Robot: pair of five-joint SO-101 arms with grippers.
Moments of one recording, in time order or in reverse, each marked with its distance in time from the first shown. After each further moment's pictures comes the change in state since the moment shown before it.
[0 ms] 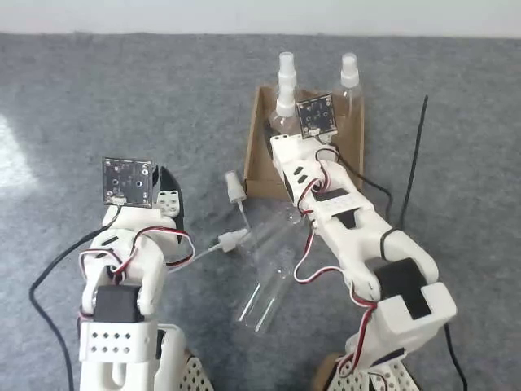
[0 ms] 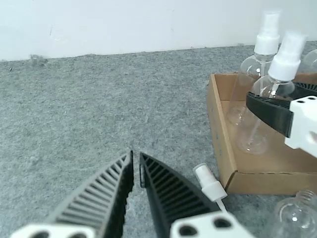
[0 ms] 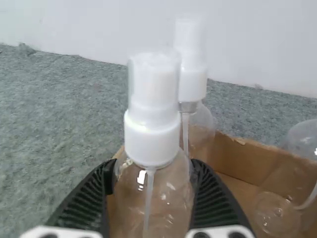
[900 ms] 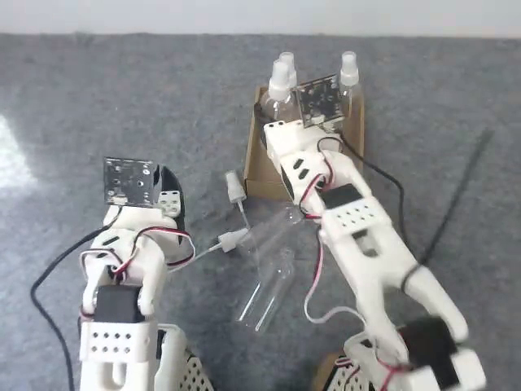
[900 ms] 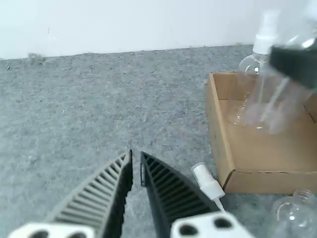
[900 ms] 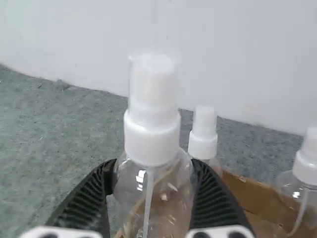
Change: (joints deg) left arm 0.4 0.0 0.0 0.0 -0.4; right arm -2.7 -20.8 0.1 17.8 -0.4
